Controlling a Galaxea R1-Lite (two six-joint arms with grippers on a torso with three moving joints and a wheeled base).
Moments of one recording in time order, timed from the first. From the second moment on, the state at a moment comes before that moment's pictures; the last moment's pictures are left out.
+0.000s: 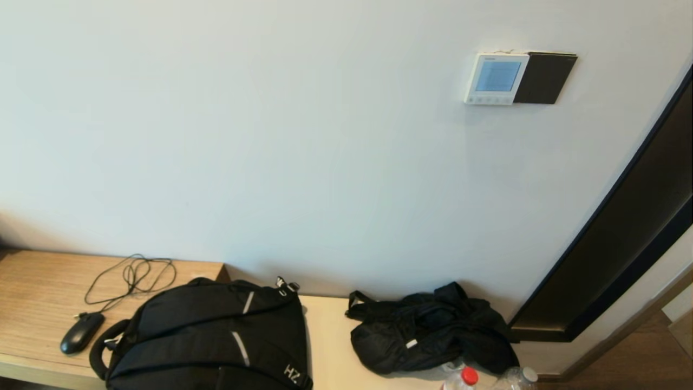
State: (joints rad) left arm 0.00 0.00 0.00 -0.01 0.00 -0.01; right arm 0.00 0.00 -0.06 0.14 0.05 -0.14
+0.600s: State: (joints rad) left arm 0.00 0.00 0.00 0.00 0.00 -0.01; right arm 0.00 0.00 -0.06 0.14 0.05 -0.13
